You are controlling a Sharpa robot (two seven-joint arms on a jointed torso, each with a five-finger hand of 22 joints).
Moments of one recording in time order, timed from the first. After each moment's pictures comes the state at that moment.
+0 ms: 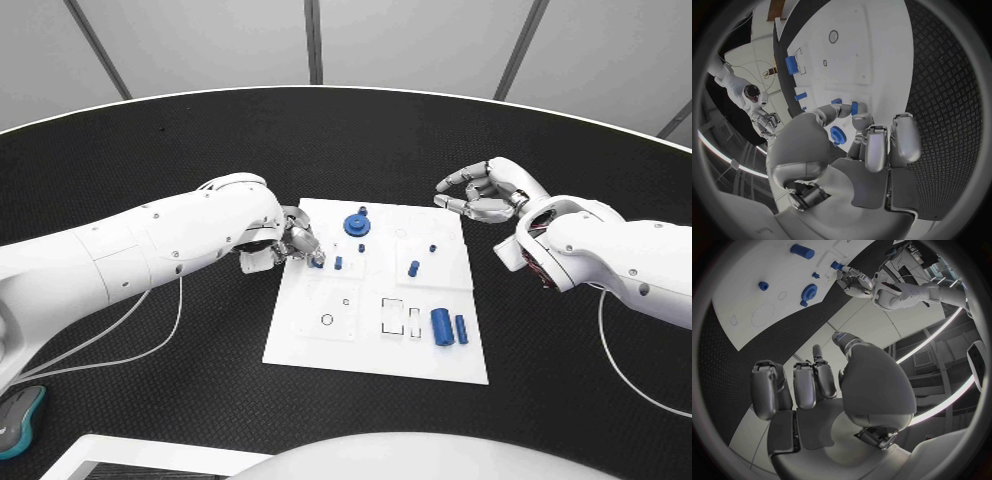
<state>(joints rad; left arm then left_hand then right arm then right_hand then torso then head) 1.29 -0.52 -0.12 1.14 -0.95 0.28 -0.54 1.03 -0.15 0.80 0.02 0.64 0.82 0.09 0.85 0.54 1.24 0.02 1.20 0.84 1.47 -0.07 1.52 1.31 0.09 1.40 0.03 1.40 1.23 1.22 -0.93 -0.08 1.50 -0.80 -0.52 0.11 1.27 -0.21 0.38 0.23 0.39 0.92 0.16 0.18 0.38 1.42 0.07 1.37 1.31 1.47 0.00 1.45 1.31 0.02 1.47 0.10 1.46 1.31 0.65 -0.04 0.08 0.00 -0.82</state>
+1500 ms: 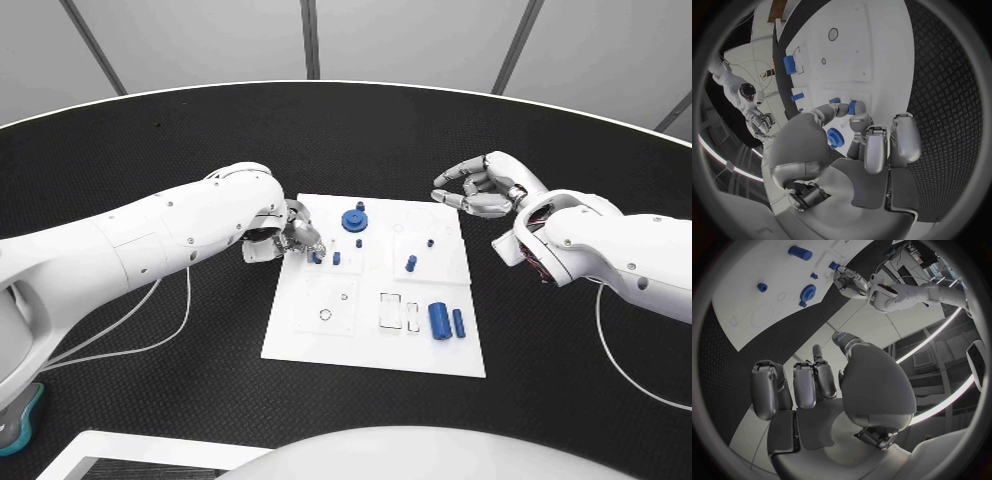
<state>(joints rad) 1.29 -0.45 -0.12 1.02 -0.94 0.36 -0.55 1.03 -0.15 0.79 0.02 0.64 0.86 0.06 0.85 0.54 1.29 -0.01 1.20 0.83 1.47 -0.07 1.52 1.31 0.09 1.40 0.03 1.40 1.23 1.22 -0.93 -0.08 1.51 -0.80 -0.52 0.11 1.27 -0.21 0.38 0.23 0.39 0.92 0.16 0.19 0.38 1.42 0.07 1.37 1.31 1.47 0.00 1.45 1.31 0.02 1.47 0.10 1.46 1.31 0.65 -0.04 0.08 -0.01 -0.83</state>
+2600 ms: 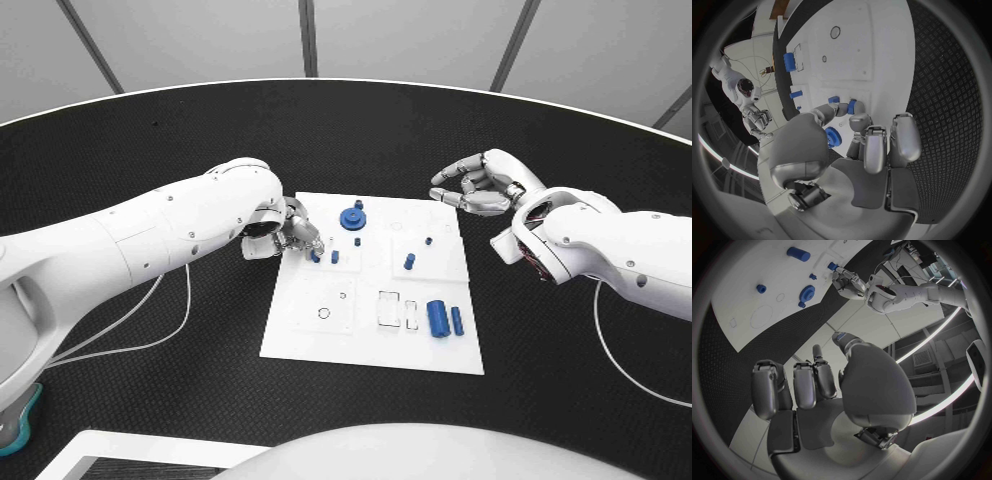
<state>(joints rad) 1.29 -0.43 -0.12 0.99 -0.91 0.37 -0.59 1.03 -0.15 0.76 -0.01 0.62 0.84 0.07 0.86 0.53 1.28 -0.01 1.20 0.82 1.47 -0.07 1.52 1.31 0.09 1.40 0.04 1.39 1.22 1.22 -0.93 -0.08 1.52 -0.80 -0.51 0.11 1.27 -0.21 0.38 0.23 0.39 0.92 0.16 0.19 0.38 1.42 0.07 1.37 1.31 1.47 0.00 1.45 1.31 0.04 1.47 0.10 1.46 1.31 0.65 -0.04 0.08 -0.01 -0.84</state>
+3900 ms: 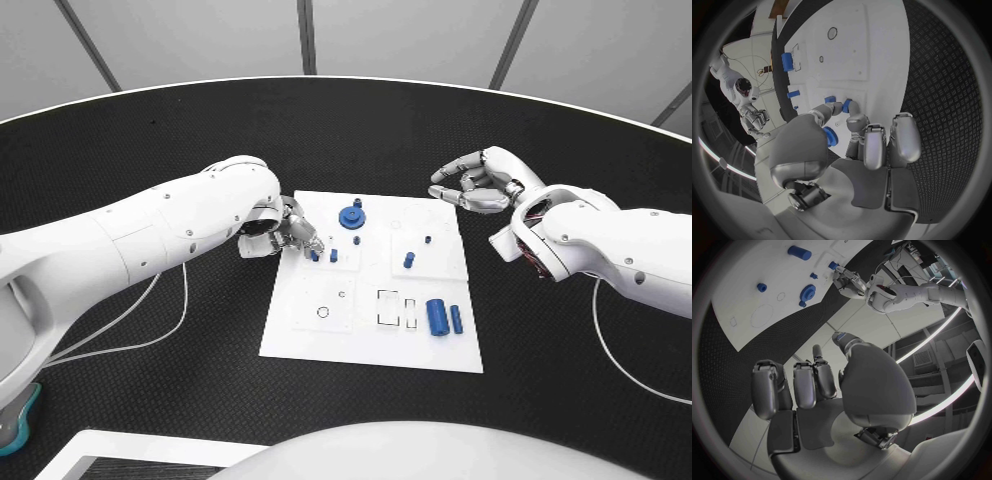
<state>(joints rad) 1.29 -0.43 -0.12 0.99 -0.90 0.39 -0.61 1.01 -0.20 0.56 0.08 0.60 0.85 0.04 0.87 0.49 1.30 -0.03 1.21 0.86 1.47 -0.08 1.52 1.31 0.09 1.41 0.03 1.39 1.24 1.22 -0.93 -0.08 1.52 -0.80 -0.52 0.10 1.27 -0.21 0.38 0.23 0.39 0.91 0.15 0.19 0.38 1.42 0.07 1.37 1.31 1.47 0.00 1.45 1.31 0.04 1.47 0.10 1.46 1.31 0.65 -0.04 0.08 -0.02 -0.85</state>
